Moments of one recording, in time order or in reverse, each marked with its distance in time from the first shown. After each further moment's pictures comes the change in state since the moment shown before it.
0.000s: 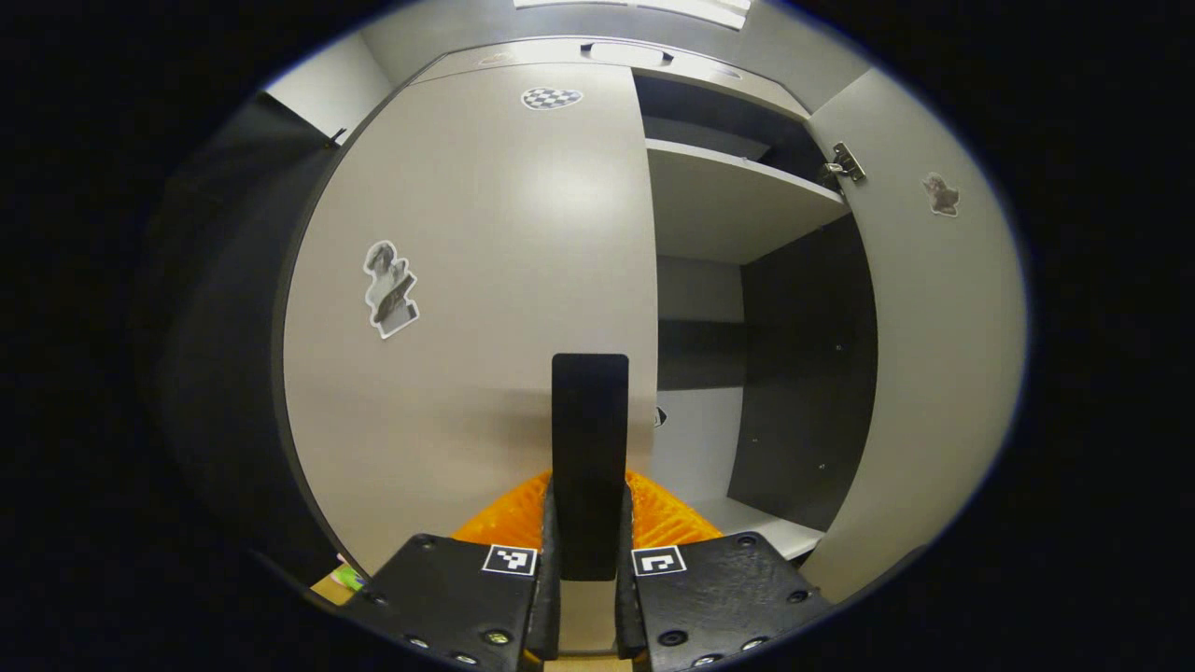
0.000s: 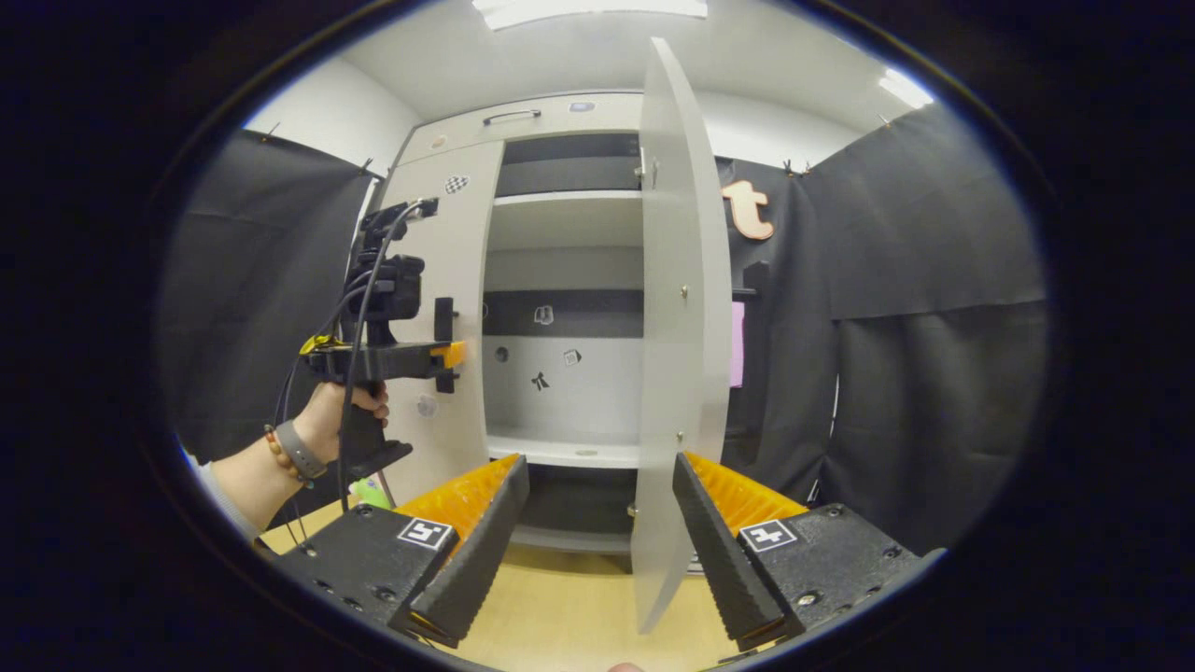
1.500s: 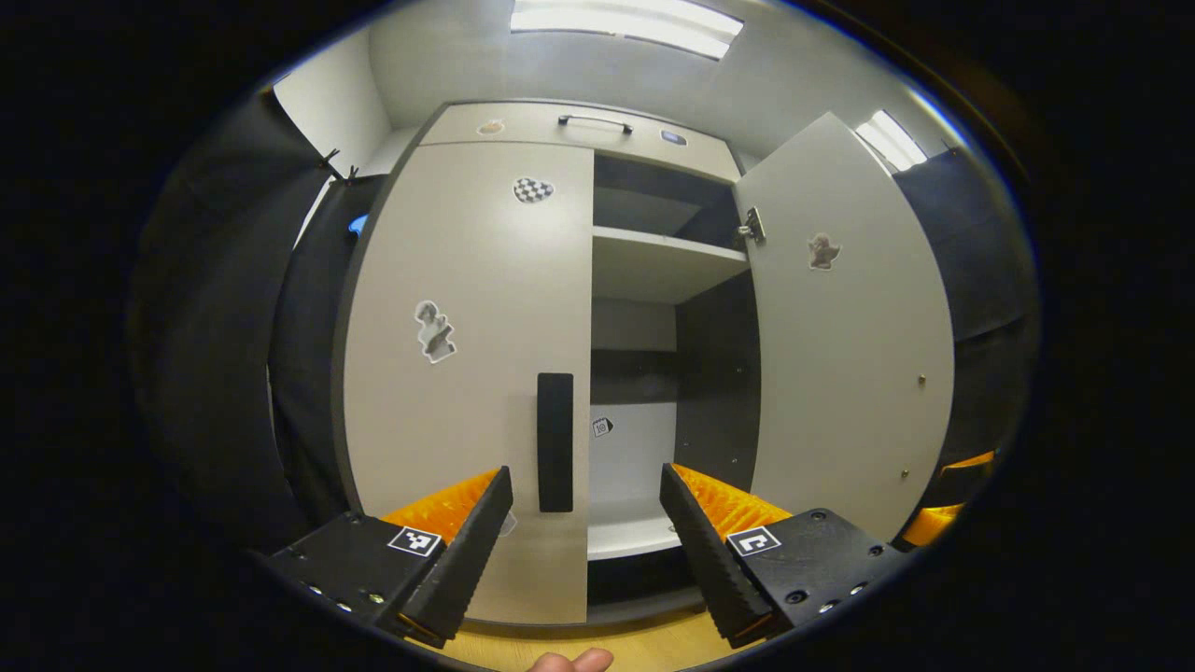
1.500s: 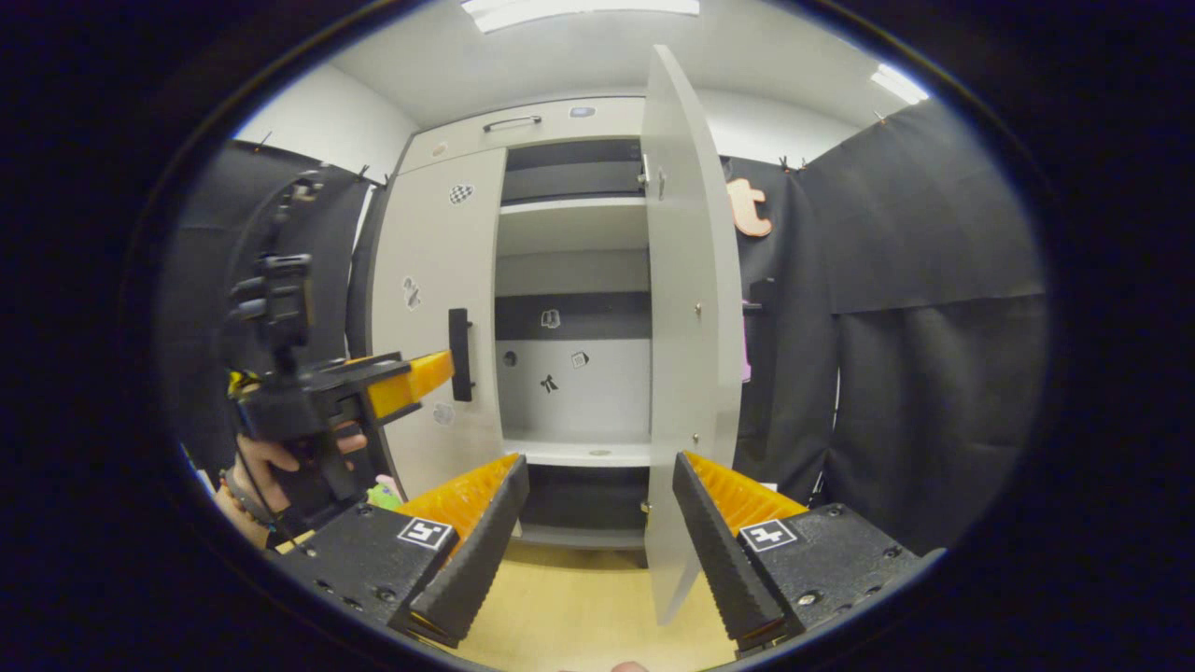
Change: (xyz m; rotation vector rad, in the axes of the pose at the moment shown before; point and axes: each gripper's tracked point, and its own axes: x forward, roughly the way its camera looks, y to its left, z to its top) left arm -0.093 -0.027 0.015 0.010 -0.074 -0.115; right arm -0.018 0.012 0.017 0.017 0.002 0.001
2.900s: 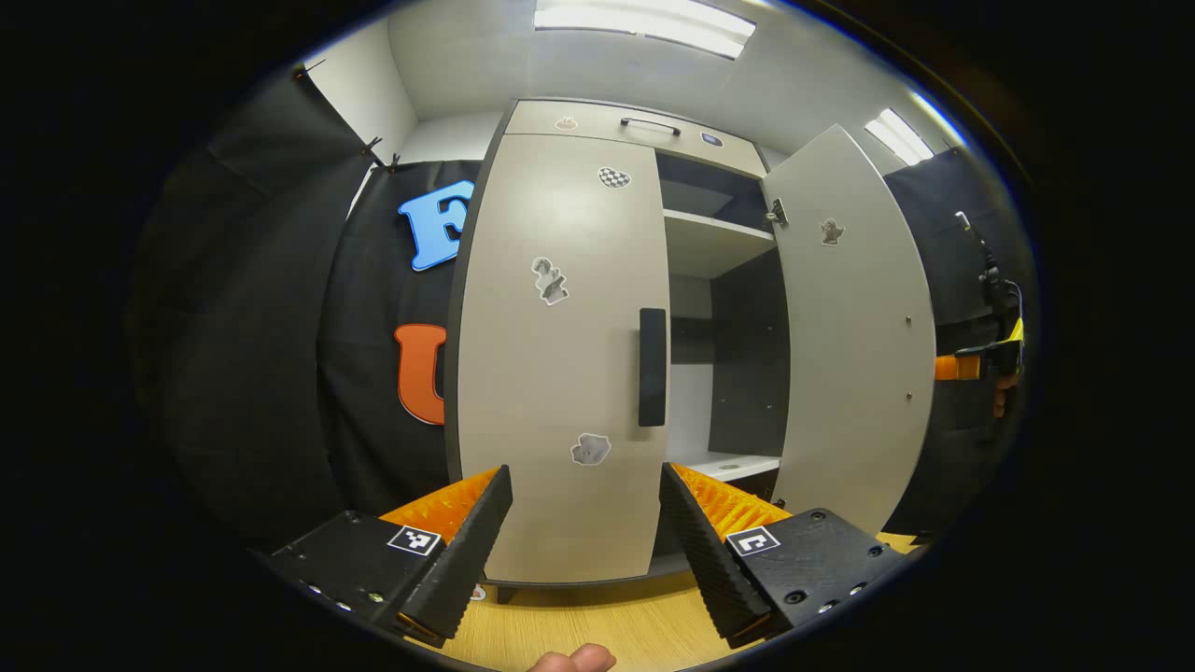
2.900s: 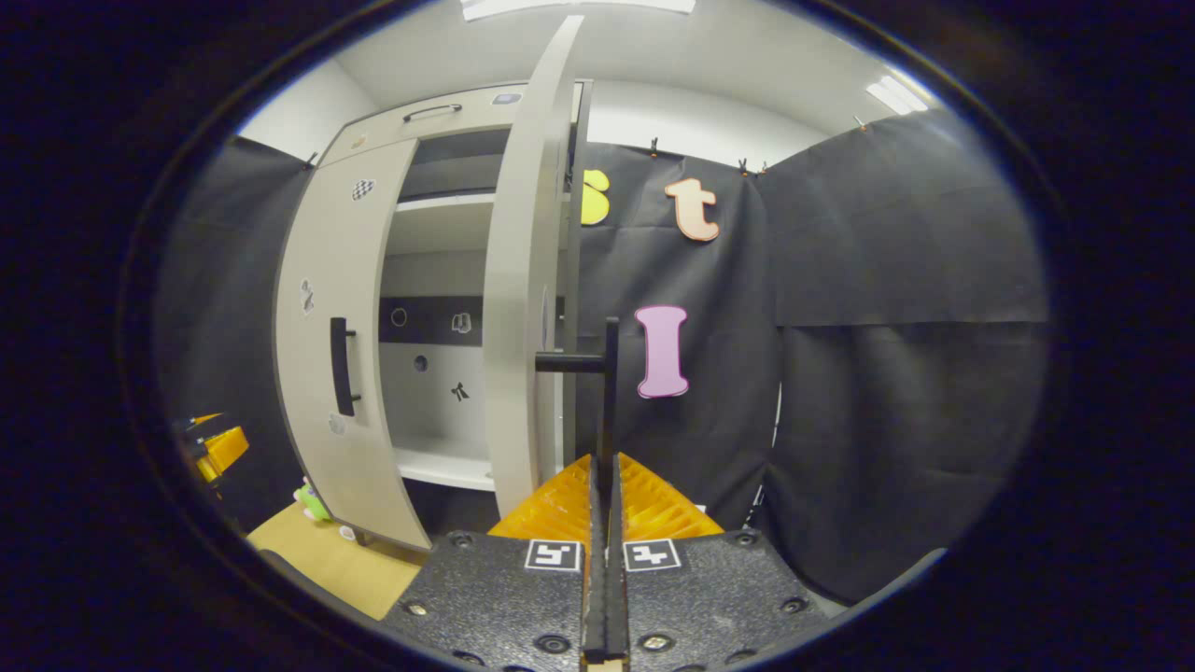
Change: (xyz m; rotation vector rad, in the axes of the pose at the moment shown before) left arm -0.117 0.082 -0.052 0.006 0.021 0.041; right arm 0.031 -0.111 0.037 -0.048 0.013 -0.225
